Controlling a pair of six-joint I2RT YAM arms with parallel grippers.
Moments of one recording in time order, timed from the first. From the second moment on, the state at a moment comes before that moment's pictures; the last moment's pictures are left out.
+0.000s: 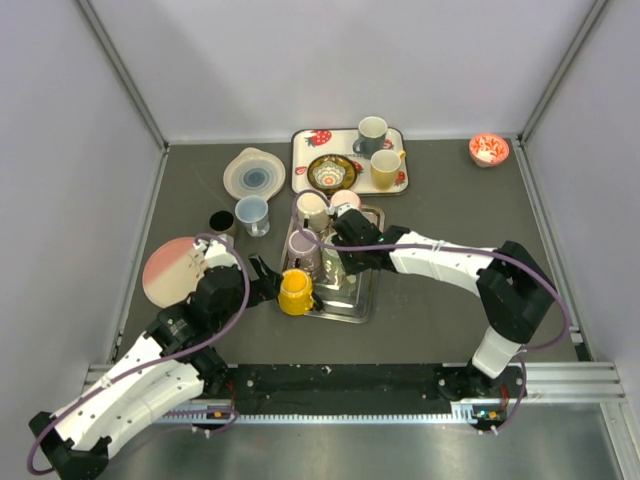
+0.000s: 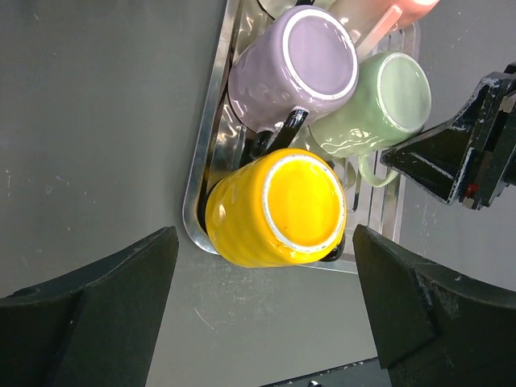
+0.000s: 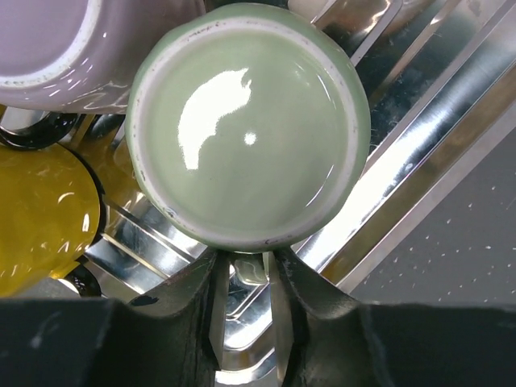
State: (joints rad) left arm -0.73 0.54 0.56 -0.57 -0.36 -0.81; right arm 0.86 1.69 1.13 -0.41 0.17 0.36
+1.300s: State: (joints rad) left arm -0.74 0.95 0.63 0.34 0.33 -0.83; right arm 0.51 0.72 0.65 -0.09 -0.31 0.77
